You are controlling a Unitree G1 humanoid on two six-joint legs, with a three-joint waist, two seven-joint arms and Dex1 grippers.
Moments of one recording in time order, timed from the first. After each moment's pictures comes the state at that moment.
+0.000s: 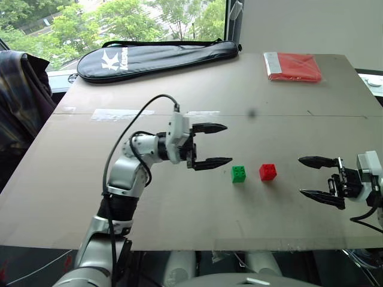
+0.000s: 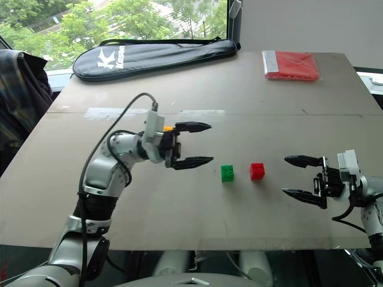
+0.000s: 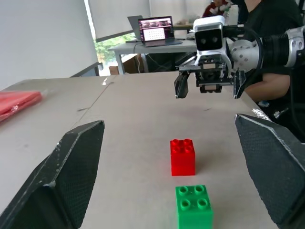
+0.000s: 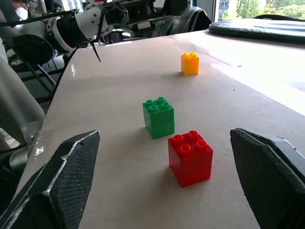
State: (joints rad) left arm -0.47 0.45 -0.03 -0.04 -0.47 0.21 -1.17; right arm -0.12 -0.76 -0.16 0.25 0.75 -0.07 1.57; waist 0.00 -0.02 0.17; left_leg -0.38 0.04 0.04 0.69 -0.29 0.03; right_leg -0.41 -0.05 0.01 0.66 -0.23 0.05
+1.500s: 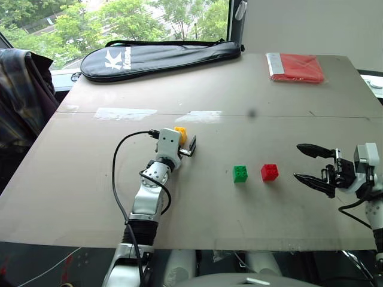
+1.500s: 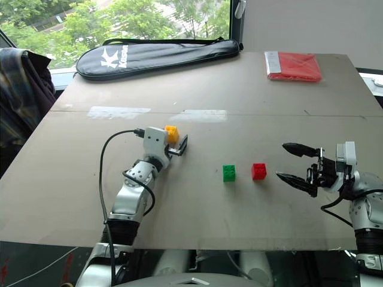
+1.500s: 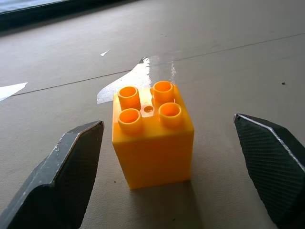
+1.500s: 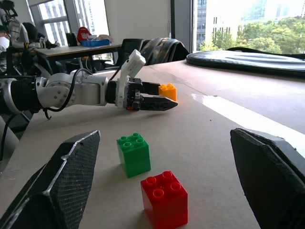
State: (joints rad) left arm -0.29 0.17 0.00 0.11 0.00 0.15 -0.23; right arm -0.17 -0.64 -0.25 0.24 0.72 -0.01 1.51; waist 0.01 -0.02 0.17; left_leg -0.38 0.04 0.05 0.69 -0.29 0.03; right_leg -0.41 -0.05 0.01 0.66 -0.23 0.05
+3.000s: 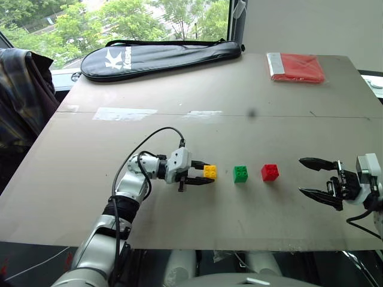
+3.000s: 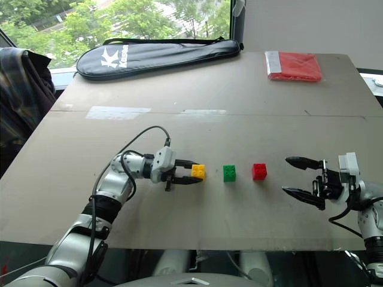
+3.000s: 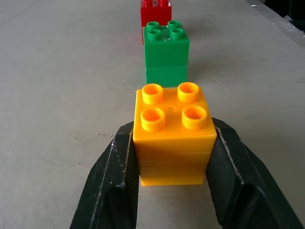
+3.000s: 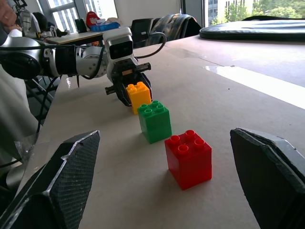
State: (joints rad) left arm -0.51 0.44 -0.21 0.52 -0.24 -0.26 -1.45; right arm -0.09 -0.71 -0.21 0.26 0.73 -0.03 1.56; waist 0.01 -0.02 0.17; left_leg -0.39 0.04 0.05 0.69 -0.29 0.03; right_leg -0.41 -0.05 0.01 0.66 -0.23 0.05
